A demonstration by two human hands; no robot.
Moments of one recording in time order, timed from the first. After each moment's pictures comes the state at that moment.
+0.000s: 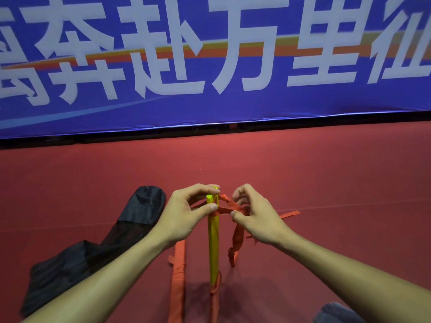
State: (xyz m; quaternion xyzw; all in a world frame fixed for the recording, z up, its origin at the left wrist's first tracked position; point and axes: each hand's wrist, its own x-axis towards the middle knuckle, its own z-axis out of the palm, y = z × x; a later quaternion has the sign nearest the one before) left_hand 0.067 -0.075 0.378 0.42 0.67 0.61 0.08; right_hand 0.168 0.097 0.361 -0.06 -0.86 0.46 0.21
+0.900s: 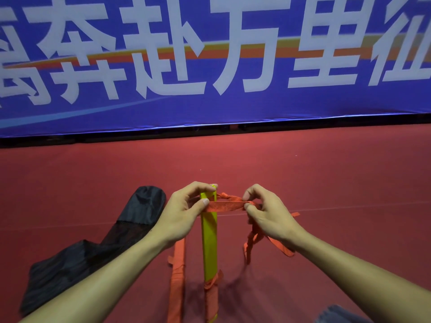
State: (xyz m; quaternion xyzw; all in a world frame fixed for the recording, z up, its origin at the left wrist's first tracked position) left_hand 0.064 -0.076 0.375 0.39 0.68 0.61 0.10; right_hand 0.173 0.115 0.363 -0.10 -0.86 0.45 0.22
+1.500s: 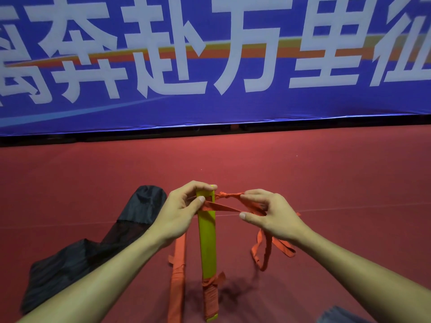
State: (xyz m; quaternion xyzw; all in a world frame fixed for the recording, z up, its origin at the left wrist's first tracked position) left_hand 0.062 -0.081 0.378 0.39 0.68 0.61 0.10; right_hand 0.177 0.128 0.363 -0.05 -0.90 0.39 0.20
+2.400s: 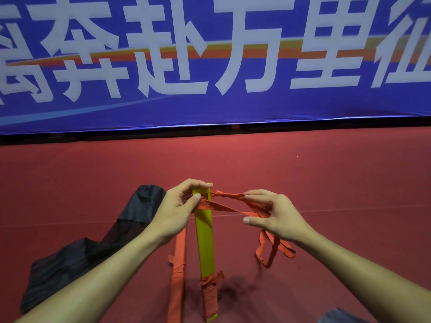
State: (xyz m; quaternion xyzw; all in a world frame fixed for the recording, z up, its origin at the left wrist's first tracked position) left_hand 0.054 -0.084 0.374 0.36 0.68 0.63 0.09; right_hand 0.178 0.139 0.356 -0.03 -0.90 0.38 0.21
